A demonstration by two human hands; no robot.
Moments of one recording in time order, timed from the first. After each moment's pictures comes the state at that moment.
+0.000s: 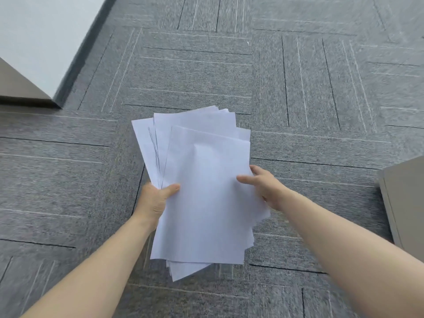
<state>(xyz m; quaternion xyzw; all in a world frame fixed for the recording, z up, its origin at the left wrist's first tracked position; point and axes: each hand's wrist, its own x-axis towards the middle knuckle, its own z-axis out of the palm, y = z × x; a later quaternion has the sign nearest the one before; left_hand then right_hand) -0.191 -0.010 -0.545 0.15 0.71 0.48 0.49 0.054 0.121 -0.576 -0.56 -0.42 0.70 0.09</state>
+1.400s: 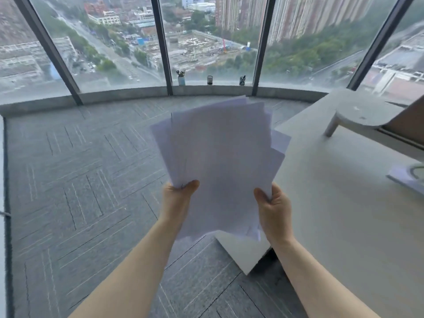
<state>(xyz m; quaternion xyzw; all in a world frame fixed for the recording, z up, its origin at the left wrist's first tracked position) 0.154 0.089 0.228 0.47 0.51 0.41 0.59 0.324 -0.028 0.220 -0.67 -0.30 0.24 0.63</state>
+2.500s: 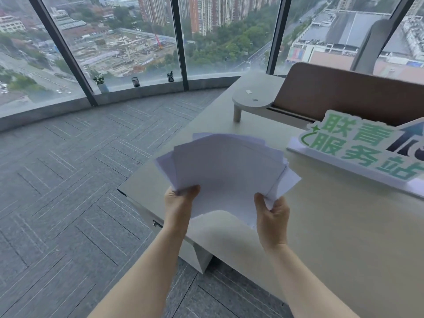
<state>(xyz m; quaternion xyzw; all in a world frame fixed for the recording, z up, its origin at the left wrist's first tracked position) 0.418 -0.021 0.203 0.50 0.42 0.34 0.68 0.534 -0.175 0.176 -0.67 -0.13 0.10 0.72</state>
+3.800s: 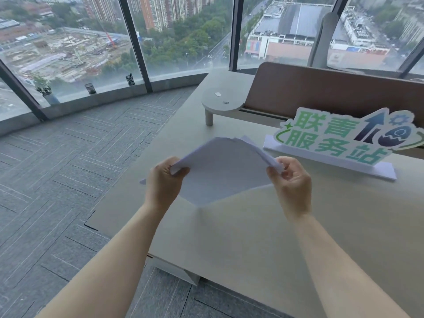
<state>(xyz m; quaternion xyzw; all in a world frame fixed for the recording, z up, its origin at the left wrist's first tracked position) 0.496 0.066 0.231 0.83 0.28 0.28 0.39 0.627 -0.178 0.233 -0.76 -0.14 -0.03 0.64</state>
